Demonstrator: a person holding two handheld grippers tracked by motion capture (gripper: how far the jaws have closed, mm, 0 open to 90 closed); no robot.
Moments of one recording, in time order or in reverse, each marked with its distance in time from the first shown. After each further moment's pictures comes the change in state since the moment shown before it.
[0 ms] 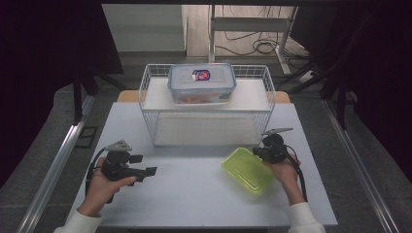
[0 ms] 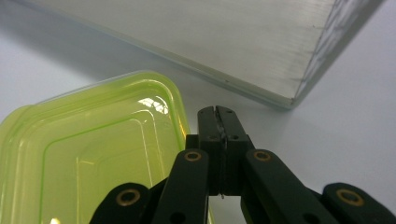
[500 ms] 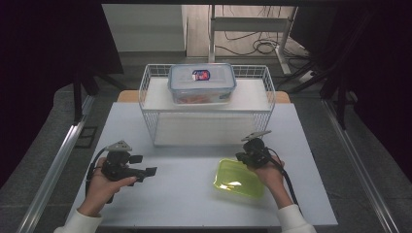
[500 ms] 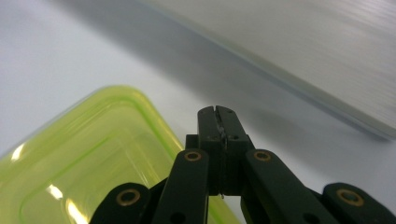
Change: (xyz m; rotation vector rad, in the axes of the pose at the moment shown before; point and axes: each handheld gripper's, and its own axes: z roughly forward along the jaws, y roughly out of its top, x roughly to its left) left arm 0.001 -0.001 0.001 0.006 0.002 -0.001; right arm 0.055 0.008 0.016 0.051 0.069 -0.142
